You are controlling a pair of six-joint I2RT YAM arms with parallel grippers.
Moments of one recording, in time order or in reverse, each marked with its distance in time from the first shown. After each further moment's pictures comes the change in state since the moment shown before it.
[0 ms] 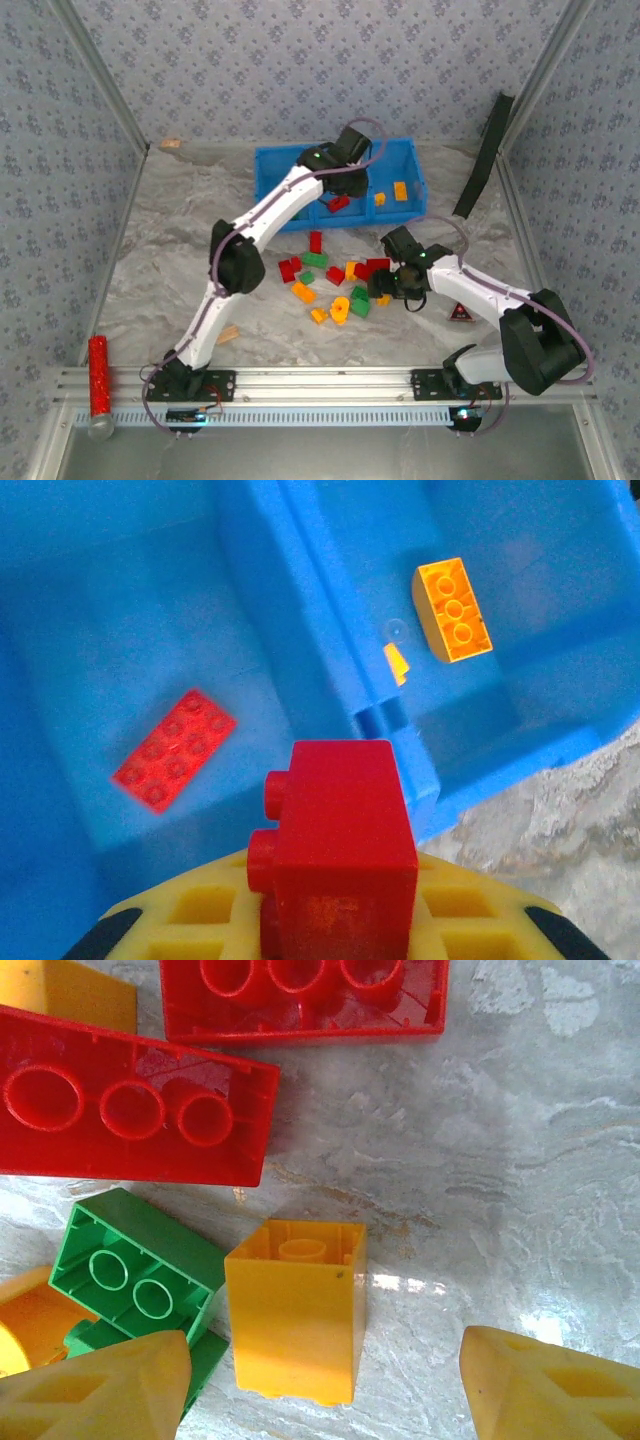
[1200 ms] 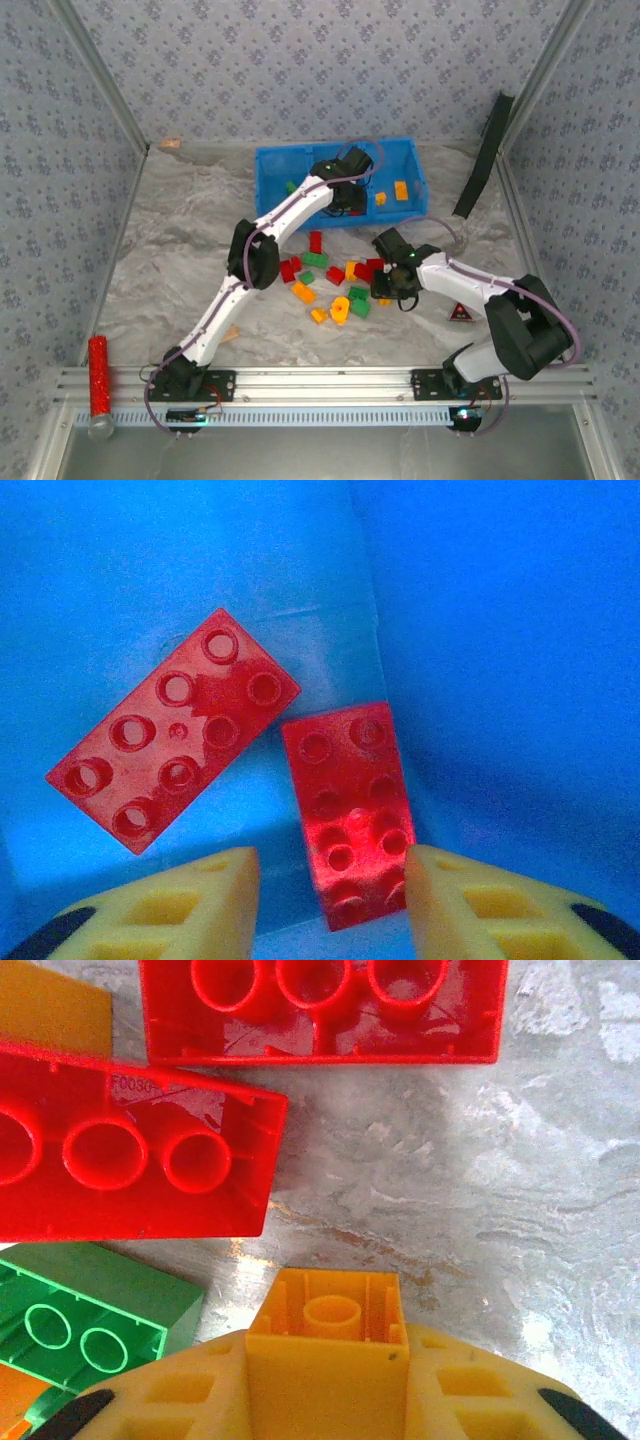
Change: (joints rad) left arm 0.023 0.201 0.077 -0.049 -0.014 -0.148; right arm 0.033 0.087 0.002 0.063 0.039 0.019
